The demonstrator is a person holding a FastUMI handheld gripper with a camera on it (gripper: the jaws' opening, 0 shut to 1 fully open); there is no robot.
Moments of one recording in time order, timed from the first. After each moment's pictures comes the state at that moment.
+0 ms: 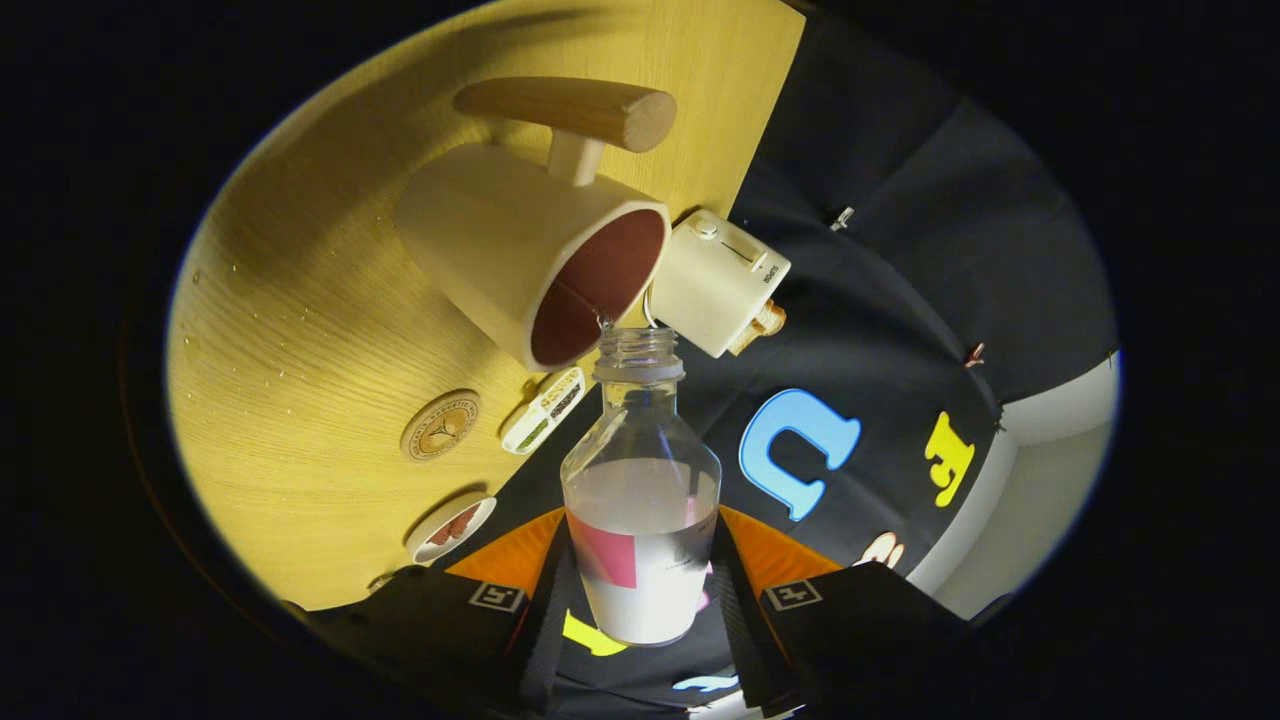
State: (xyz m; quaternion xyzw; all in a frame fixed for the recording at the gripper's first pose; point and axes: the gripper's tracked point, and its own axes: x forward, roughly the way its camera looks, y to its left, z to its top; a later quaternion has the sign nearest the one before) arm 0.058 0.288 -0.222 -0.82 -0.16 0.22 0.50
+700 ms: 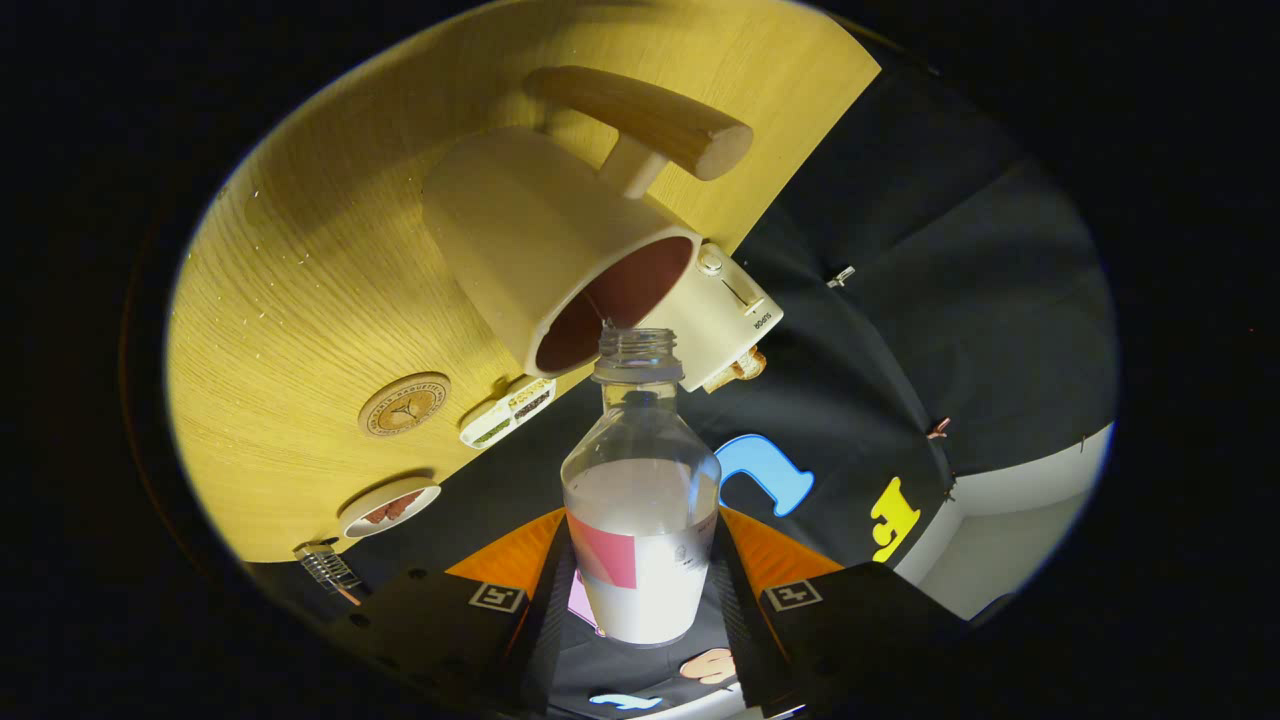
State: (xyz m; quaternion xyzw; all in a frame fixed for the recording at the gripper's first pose) arm 0.058 0.309 -0.213 -0.86 -0.22 0.21 0.42
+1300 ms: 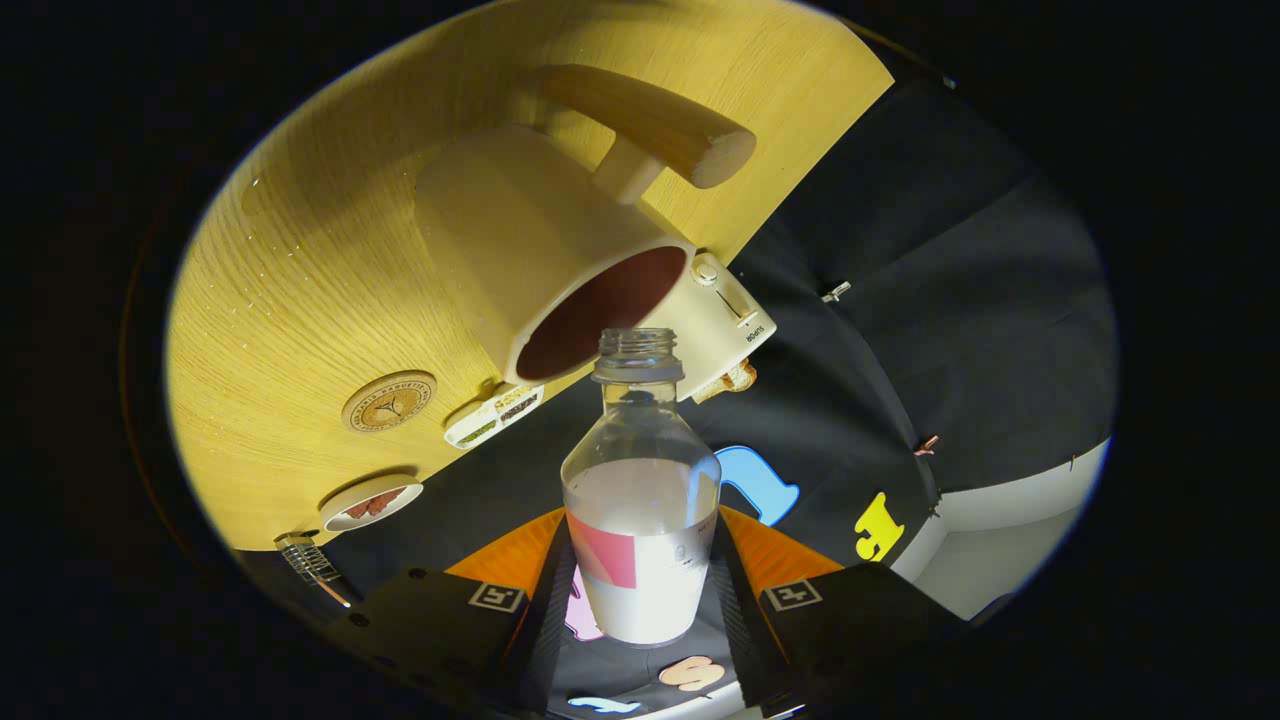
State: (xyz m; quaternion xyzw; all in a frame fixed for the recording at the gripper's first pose) arm 0.058 0.321 -0.208 -0.86 -0.24 0.22 0.41
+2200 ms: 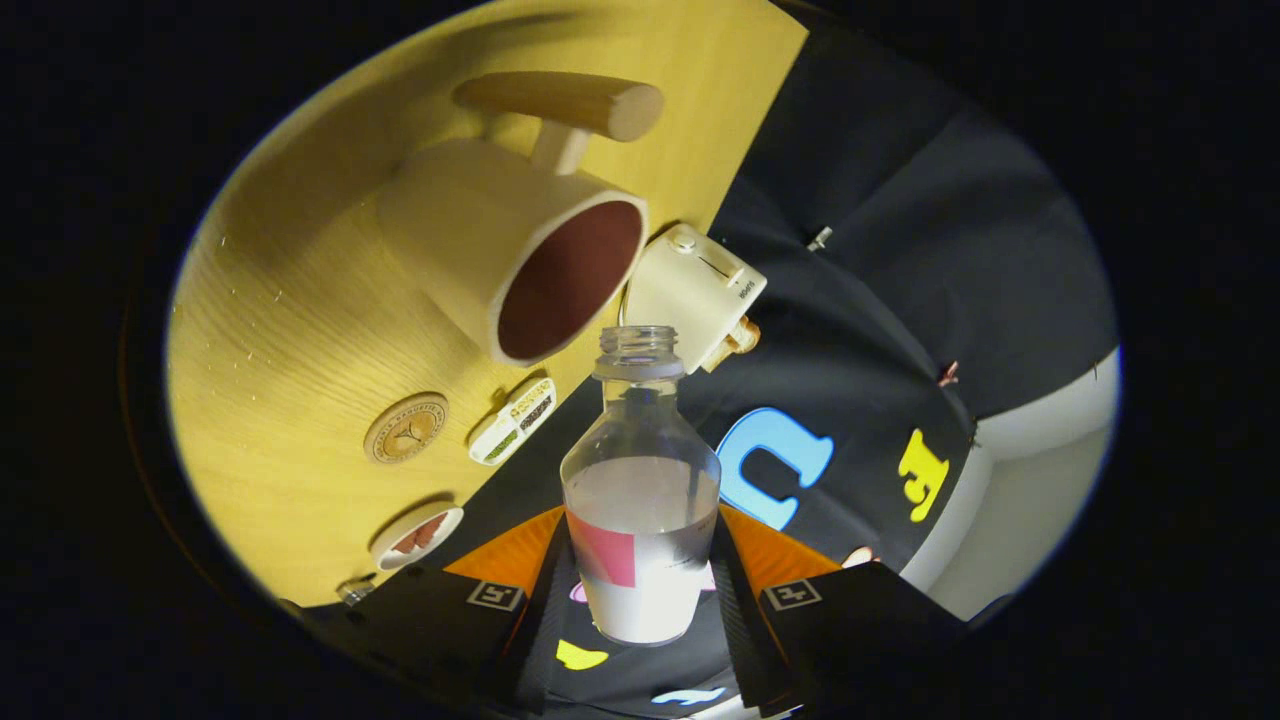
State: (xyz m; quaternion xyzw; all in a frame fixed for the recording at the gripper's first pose) arm 0.069 0.293 -0.209 -0.79 -0.18 0.23 0.54
